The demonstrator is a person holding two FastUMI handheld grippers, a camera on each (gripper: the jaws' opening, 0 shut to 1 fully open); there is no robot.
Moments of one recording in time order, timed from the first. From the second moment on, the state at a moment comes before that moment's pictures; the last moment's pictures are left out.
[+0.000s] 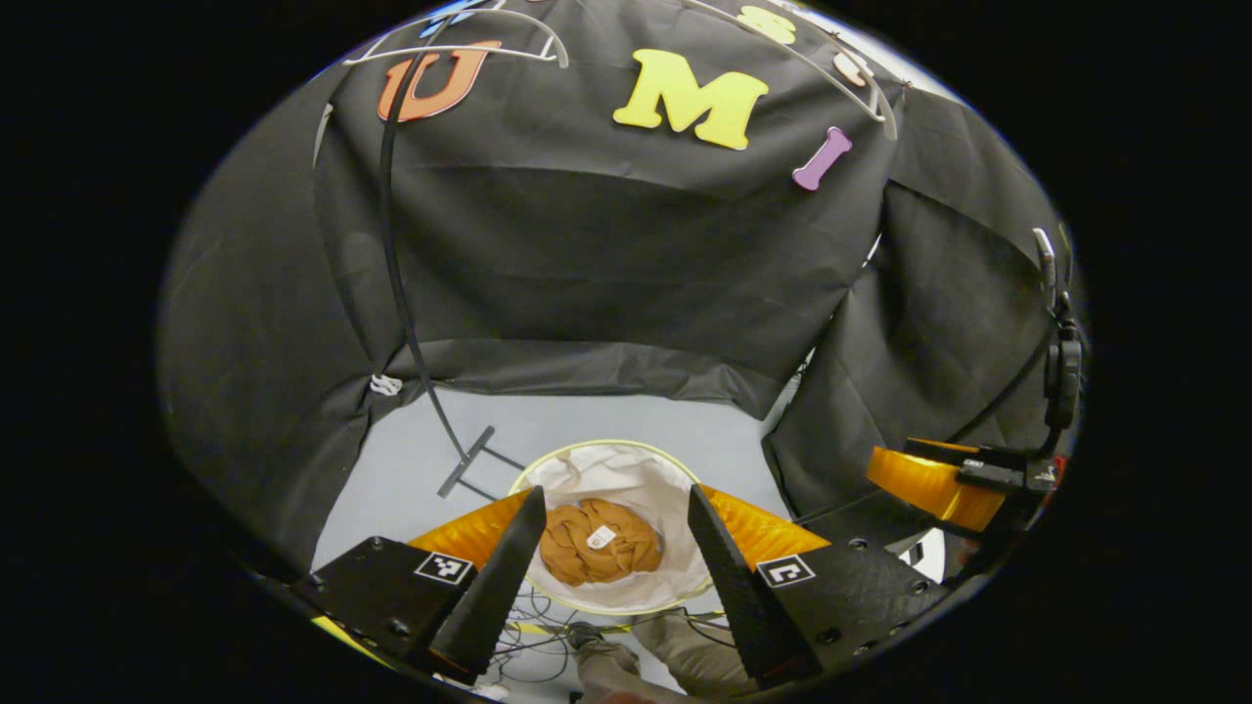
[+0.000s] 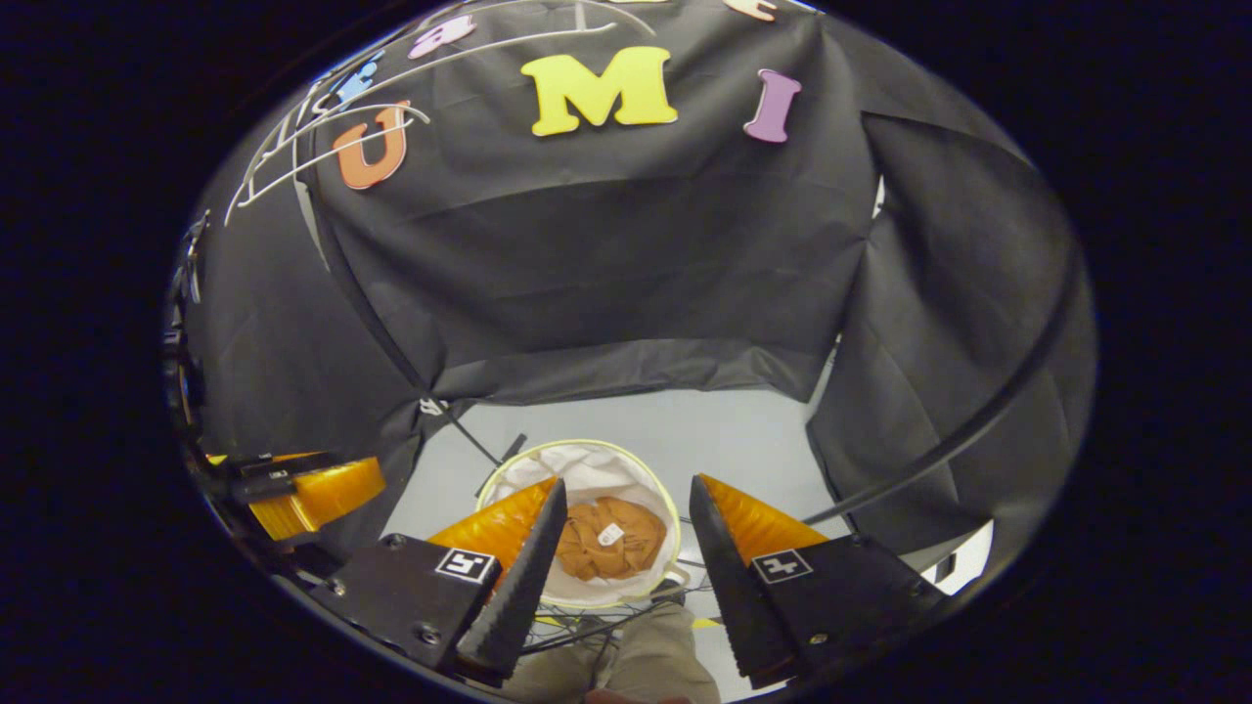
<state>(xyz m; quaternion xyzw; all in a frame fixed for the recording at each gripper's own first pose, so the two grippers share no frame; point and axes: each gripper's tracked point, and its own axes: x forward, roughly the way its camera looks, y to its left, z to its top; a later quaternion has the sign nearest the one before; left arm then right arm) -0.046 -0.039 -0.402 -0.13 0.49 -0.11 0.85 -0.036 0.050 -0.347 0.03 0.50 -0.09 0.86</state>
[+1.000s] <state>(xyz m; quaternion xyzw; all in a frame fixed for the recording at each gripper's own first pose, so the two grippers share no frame) -0.100 -0.048 -0.056 -0.07 0.09 -0.02 0.99 -0.114 -0.045 -0.039 -0.01 0.11 0.02 0.99</state>
